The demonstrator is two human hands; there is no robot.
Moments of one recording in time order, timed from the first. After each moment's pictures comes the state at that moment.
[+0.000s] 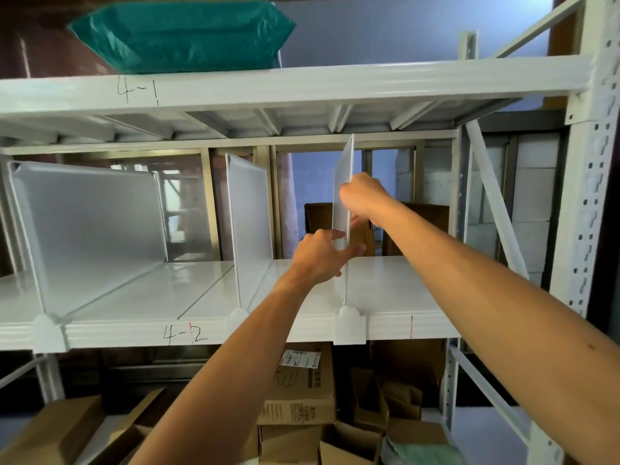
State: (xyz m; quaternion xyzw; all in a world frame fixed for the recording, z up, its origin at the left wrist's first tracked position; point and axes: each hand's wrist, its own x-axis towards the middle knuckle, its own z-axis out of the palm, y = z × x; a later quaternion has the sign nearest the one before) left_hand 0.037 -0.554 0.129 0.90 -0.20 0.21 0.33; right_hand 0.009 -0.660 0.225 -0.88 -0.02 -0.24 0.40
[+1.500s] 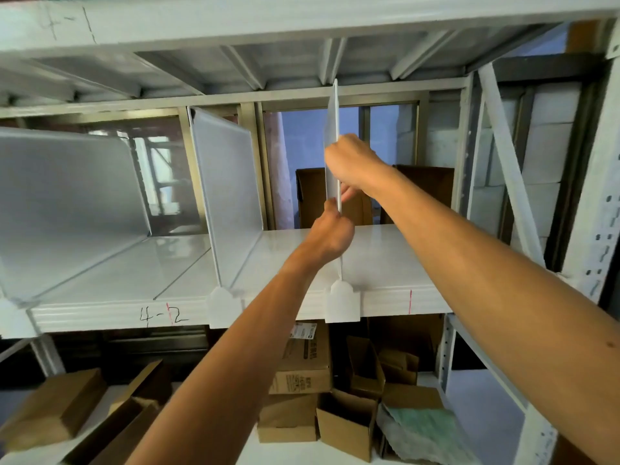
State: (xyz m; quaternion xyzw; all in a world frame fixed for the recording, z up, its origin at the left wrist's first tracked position) left_hand 0.041 -0.593 0.123 0.86 -0.15 0.11 0.47; right_hand 0.029 -0.661 0.219 -0.89 -0.04 -0.22 0.40
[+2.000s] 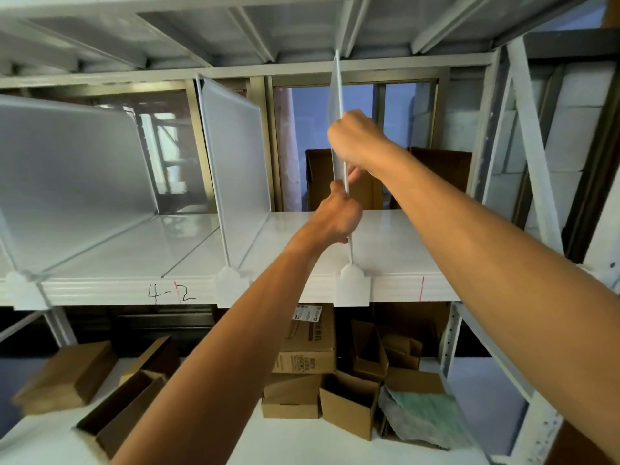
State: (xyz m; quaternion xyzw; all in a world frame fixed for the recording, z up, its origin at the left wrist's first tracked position) left_hand 0.034 -0.586 0.125 0.85 -0.11 0.07 0.50; right_hand 0.035 -0.648 0.219 -0.90 -0.05 -0.22 0.37
